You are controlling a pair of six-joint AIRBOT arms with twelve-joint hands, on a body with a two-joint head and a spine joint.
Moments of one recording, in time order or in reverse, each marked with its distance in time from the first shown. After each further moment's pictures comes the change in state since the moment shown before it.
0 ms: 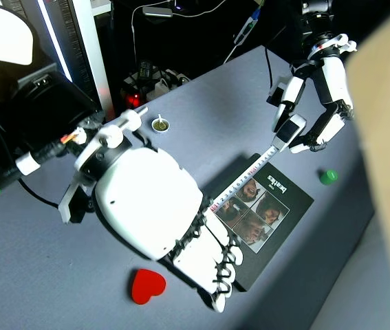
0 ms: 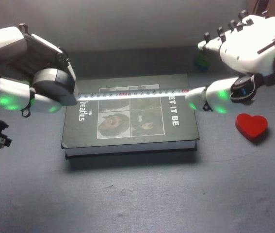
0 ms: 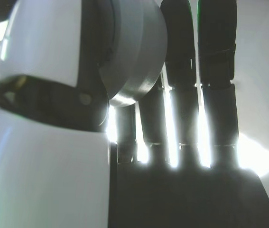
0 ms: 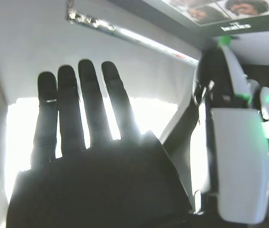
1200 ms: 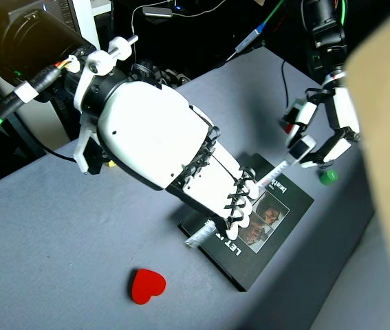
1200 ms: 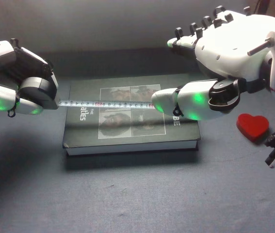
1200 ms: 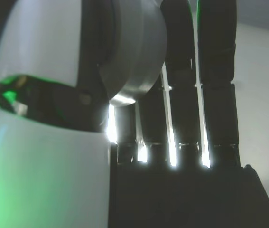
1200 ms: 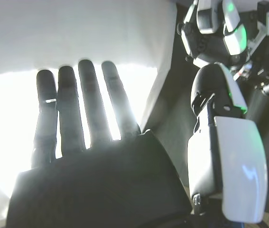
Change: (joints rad) left arm 0.152 -0.255 0.480 0.264 -0.202 -0.349; right arm 0.031 0.000 -0.119 -0.084 -0.014 0.171
